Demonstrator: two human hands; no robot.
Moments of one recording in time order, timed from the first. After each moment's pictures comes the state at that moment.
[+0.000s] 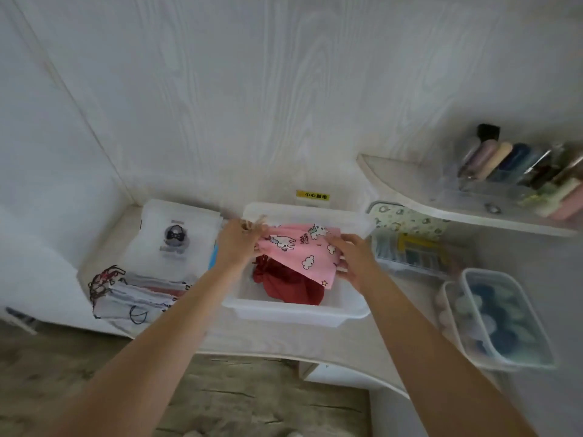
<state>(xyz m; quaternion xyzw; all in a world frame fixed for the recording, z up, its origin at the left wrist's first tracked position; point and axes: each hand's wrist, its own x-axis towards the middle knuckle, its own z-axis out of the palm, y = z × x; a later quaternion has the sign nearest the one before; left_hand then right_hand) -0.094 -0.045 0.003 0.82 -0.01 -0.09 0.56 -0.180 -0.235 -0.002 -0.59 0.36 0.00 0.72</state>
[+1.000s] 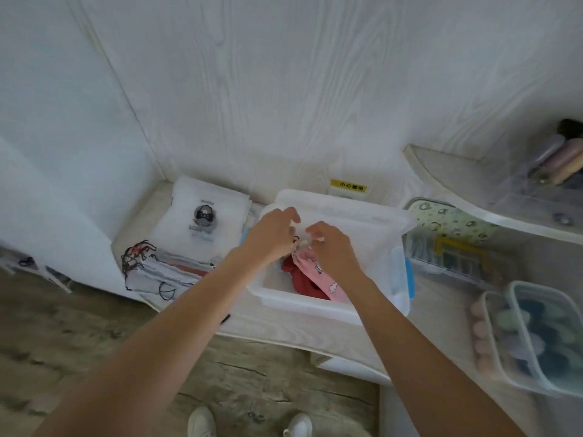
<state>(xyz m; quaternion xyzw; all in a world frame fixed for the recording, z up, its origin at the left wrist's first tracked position) -0.085 -0.042 -0.004 0.94 -0.22 -0.12 0.25 -0.146 -0.163 -0.011 -0.91 0.17 0.02 0.38</state>
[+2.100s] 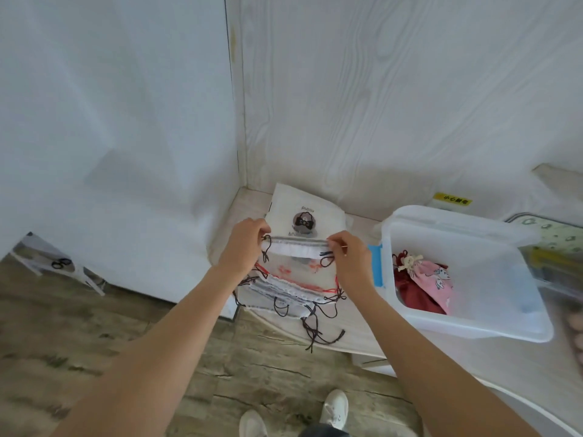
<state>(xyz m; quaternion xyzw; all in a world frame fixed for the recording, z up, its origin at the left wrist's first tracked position) 0.018 0.225 -0.061 0.93 -0.17 -0.04 0.32 -0.070 0.043 -0.051 -0.87 0.23 -0.10 0.42</state>
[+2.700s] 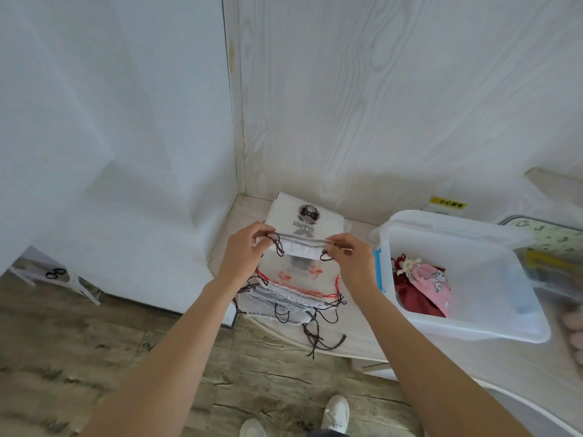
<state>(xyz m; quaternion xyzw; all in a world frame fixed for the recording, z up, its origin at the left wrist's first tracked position) 0.010 0.229 -0.051 0.86 -0.14 -0.06 0.49 -0.070 0.043 -0.035 -0.80 0.26 -0.10 0.53</state>
